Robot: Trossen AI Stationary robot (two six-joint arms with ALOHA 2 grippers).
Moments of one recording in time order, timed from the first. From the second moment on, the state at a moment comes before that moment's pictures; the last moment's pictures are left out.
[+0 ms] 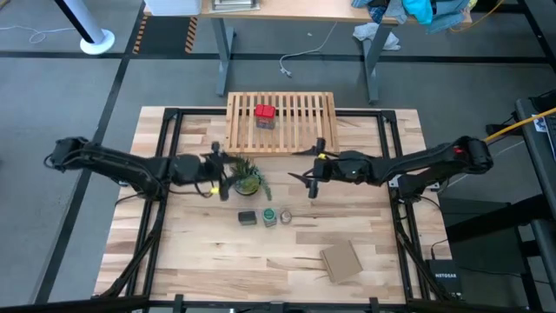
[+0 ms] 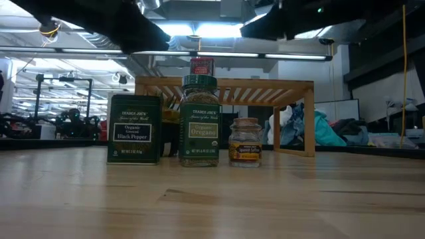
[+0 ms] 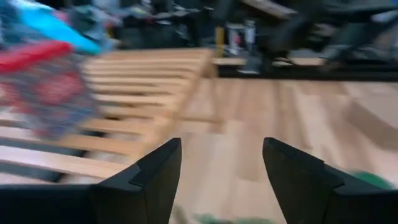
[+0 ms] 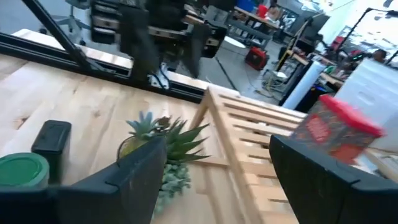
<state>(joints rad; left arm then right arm) -0.05 0.95 0.48 0.27 -0.38 0.04 0.03 1.28 0.68 0.45 0.25 -0.35</state>
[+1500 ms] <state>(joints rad) 0.83 1.34 0.80 0.32 0.60 0.24 0.03 0.94 0.68 -0.08 0.26 -0.29</state>
